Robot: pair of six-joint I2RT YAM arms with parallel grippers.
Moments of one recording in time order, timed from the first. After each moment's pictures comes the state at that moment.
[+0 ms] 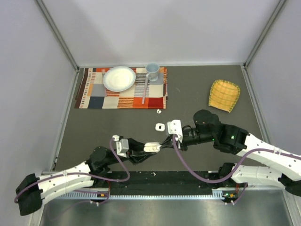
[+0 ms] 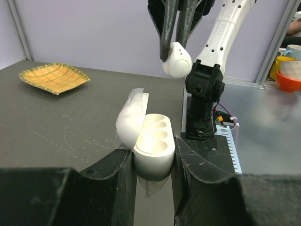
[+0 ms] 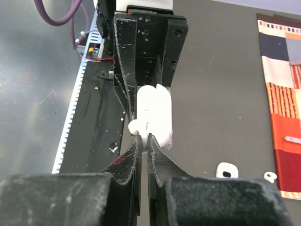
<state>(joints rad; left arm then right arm) -1.03 0.53 0.05 0.78 0.36 -0.18 1.11 0.93 1.00 -0.44 -0.48 -0.32</state>
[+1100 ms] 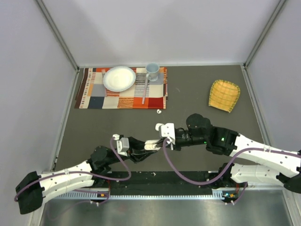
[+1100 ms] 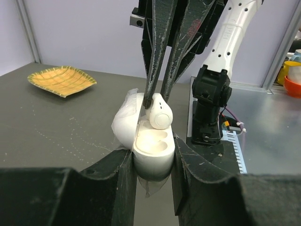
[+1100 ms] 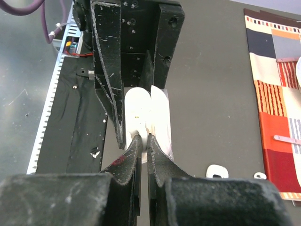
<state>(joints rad) -1.03 0.59 0.06 0.85 0.34 -0.18 1.15 0.98 0.92 -0.30 -0.38 -0.37</state>
